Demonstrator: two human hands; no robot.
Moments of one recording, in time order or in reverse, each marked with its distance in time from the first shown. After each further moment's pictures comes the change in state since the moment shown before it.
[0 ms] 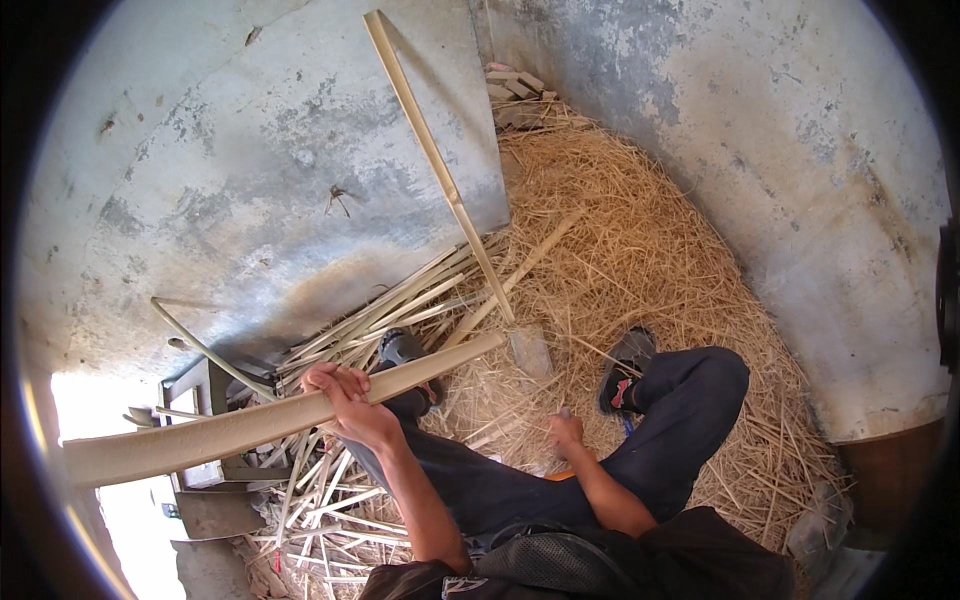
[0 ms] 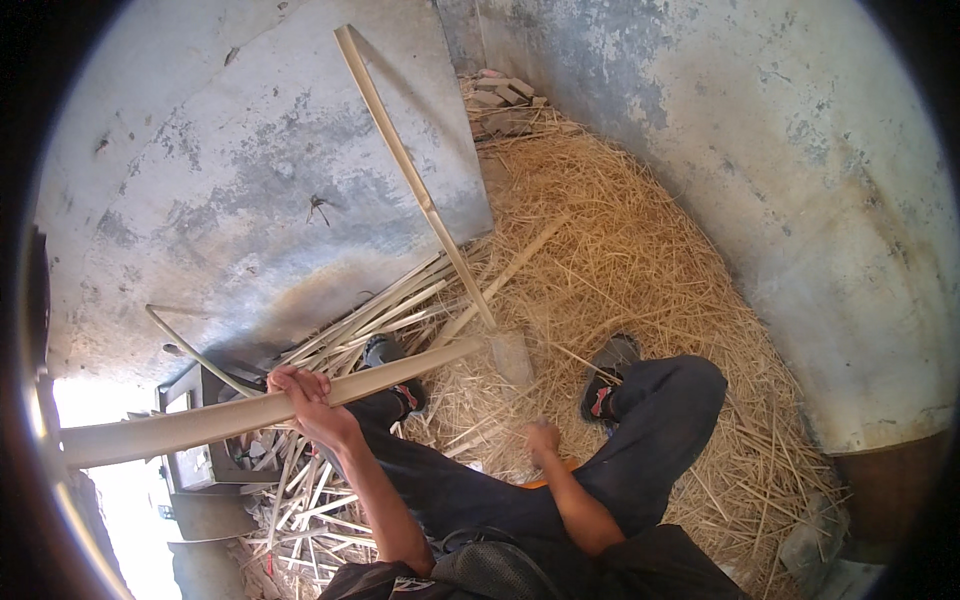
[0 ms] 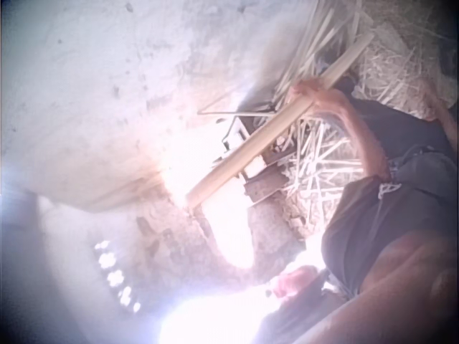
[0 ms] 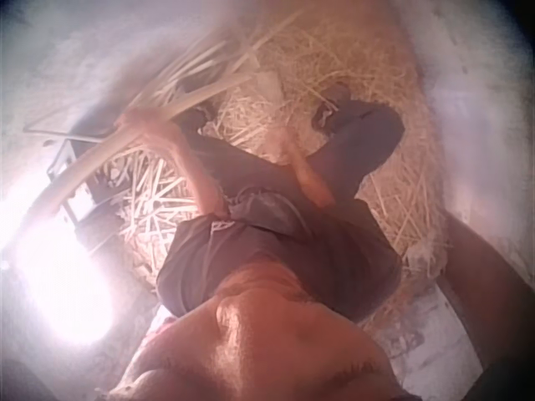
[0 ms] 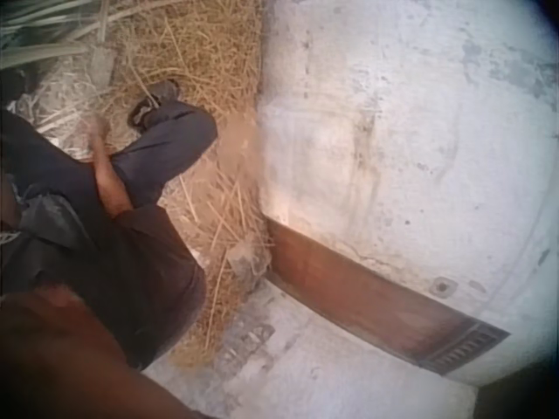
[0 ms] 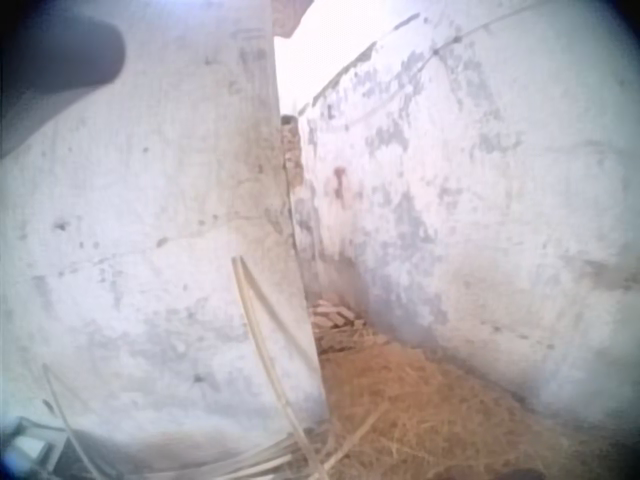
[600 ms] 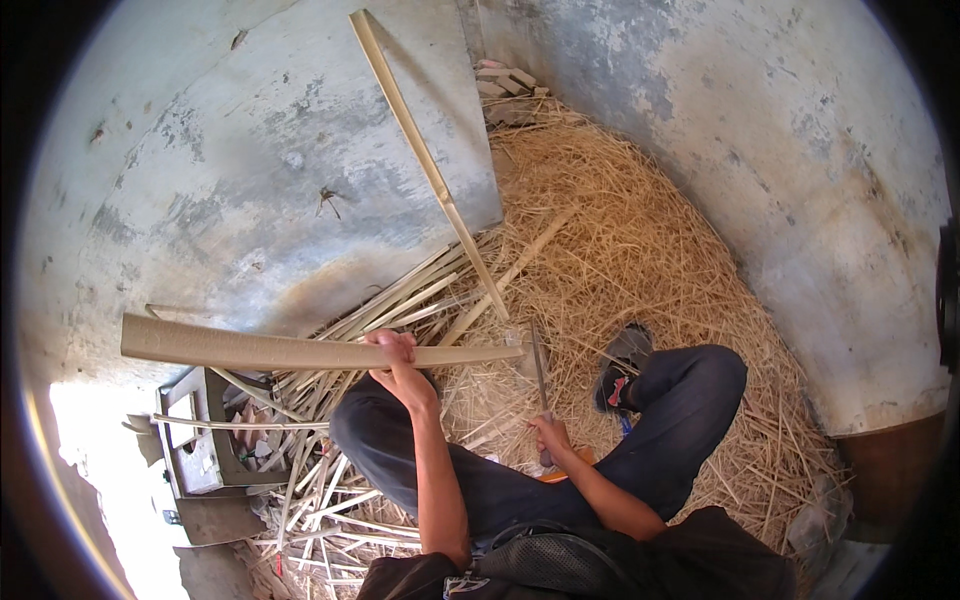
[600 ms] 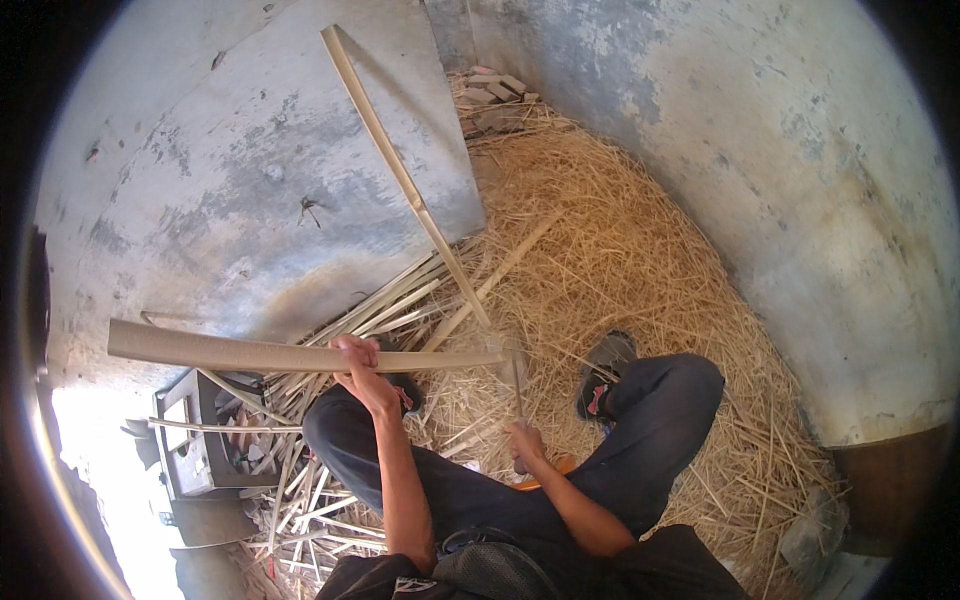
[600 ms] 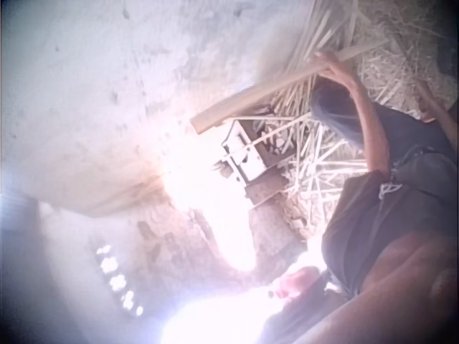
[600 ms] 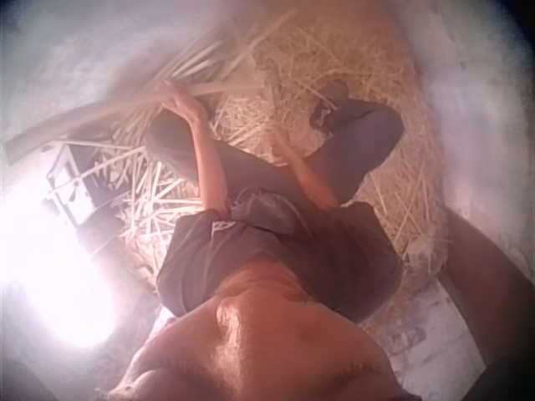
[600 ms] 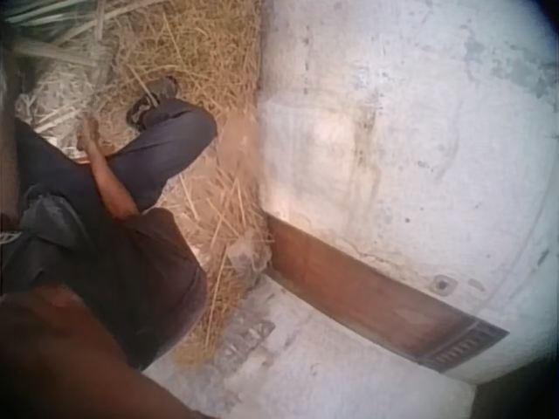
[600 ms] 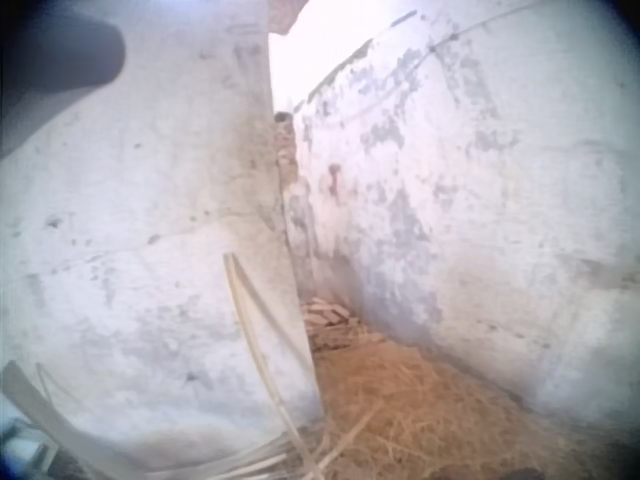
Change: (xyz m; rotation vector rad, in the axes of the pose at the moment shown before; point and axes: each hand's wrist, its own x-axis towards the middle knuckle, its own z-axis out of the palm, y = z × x) left_hand -0.030 -0.093 0.015 -0.047 -0.240 -0.150; right_hand -0.031 0.010 0.002 0.075 -0.341 -0.162
